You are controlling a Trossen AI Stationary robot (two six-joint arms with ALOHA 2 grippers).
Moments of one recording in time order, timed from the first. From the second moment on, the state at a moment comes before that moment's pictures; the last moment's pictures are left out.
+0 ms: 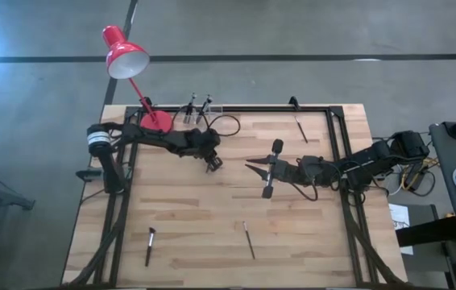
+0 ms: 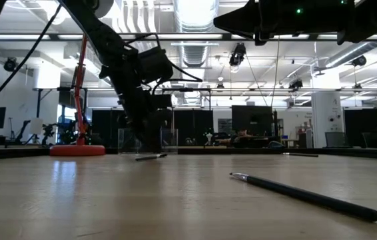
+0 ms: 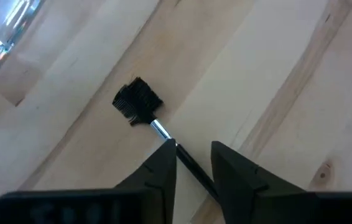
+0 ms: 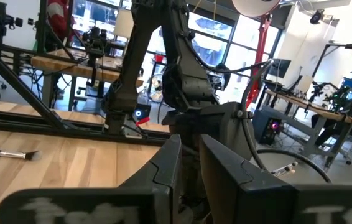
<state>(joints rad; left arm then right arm) 0.31 1.74 0.96 -0.22 -0.20 -0.26 0.14 1.40 0.55 0.94 0.37 -0.25</state>
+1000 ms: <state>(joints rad) 0.25 1.82 0.86 -0.06 -0.26 -0.15 0.14 1.33 0.55 0.70 0.37 -0.23</state>
